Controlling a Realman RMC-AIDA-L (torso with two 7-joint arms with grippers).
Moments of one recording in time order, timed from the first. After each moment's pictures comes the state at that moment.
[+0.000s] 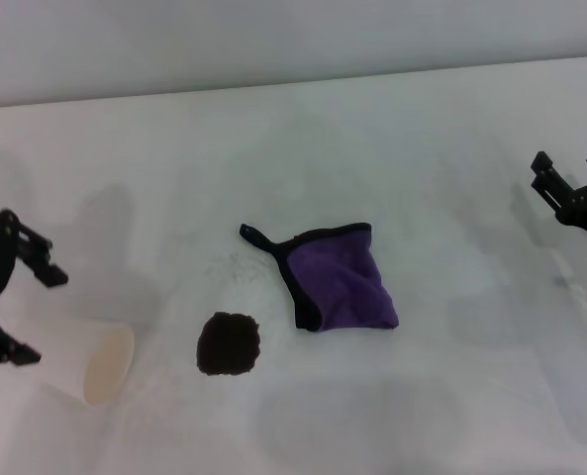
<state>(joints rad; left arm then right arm) -1.36 -2.08 2.85 -0.95 0.74 1.92 -0.86 0.39 2.03 -0.77 0.18 2.41 1.27 -2.78</state>
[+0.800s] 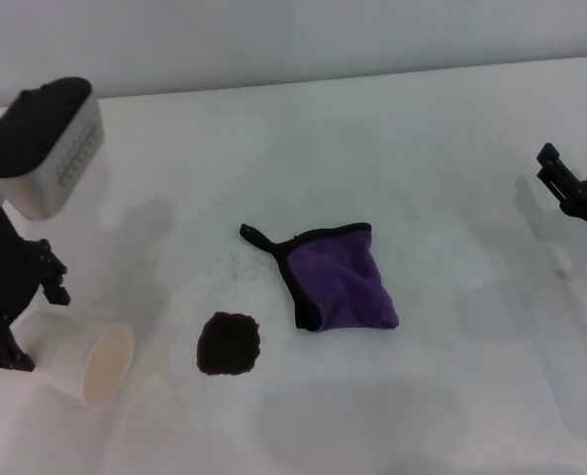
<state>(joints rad) -1.38 -2.08 2.85 -0.51 1.00 1.51 -1.03 0.40 2.03 -0.74 0.18 2.42 1.26 -2.70</state>
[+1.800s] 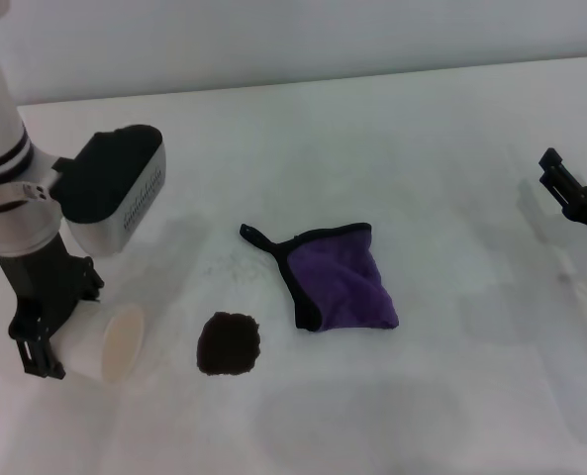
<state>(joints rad) -1.37 -2.09 2.85 -0.25 1.12 1.34 -1.18 0.39 2.03 -0.74 0.18 2.42 1.26 -2.69</state>
